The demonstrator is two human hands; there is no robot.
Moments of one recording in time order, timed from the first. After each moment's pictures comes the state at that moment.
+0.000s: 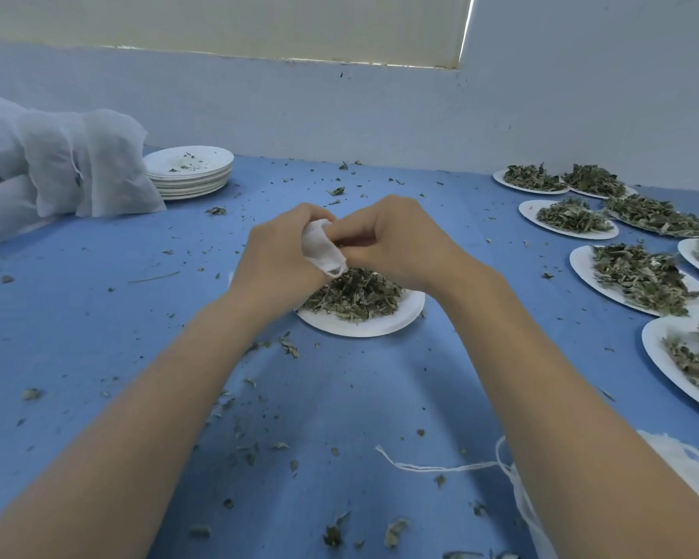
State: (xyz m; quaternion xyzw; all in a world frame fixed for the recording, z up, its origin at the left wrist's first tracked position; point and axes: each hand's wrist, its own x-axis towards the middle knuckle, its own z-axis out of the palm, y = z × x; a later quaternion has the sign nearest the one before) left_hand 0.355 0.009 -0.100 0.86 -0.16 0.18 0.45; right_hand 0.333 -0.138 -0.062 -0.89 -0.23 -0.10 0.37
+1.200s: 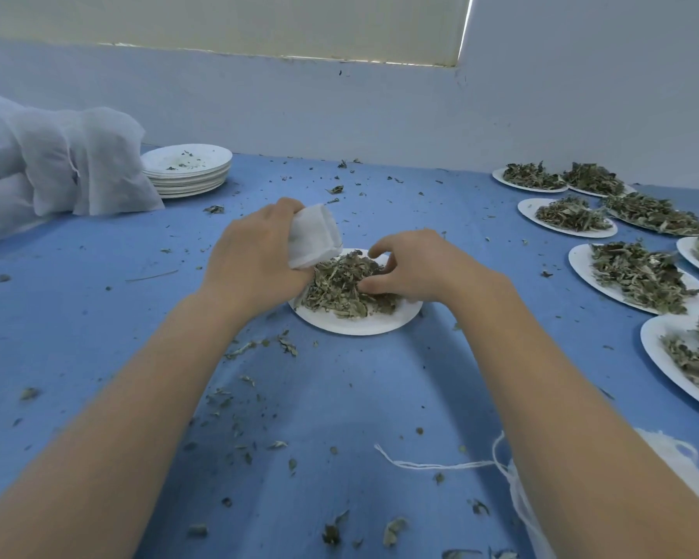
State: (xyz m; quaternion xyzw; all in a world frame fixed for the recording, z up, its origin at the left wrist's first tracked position) left_hand 0.361 0.027 -0.100 0.93 -0.16 0.24 0.21; right_hand 0.359 -0.166 -0.087 -0.99 -0.06 0.00 0.14
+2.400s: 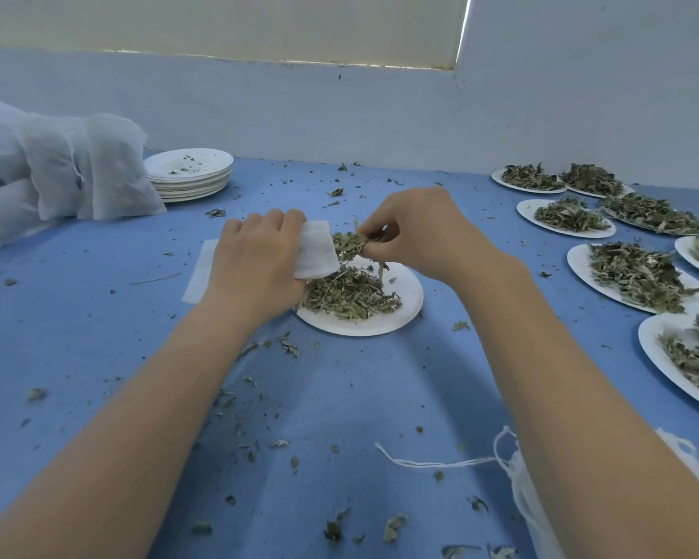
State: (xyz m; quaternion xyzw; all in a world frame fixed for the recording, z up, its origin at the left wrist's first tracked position) left_hand 0.363 0.026 -0.106 0.94 -0.17 0.29 0.01; right_hand 0.342 -0.157 -0.053 -0.96 -0.14 -0.12 0.19
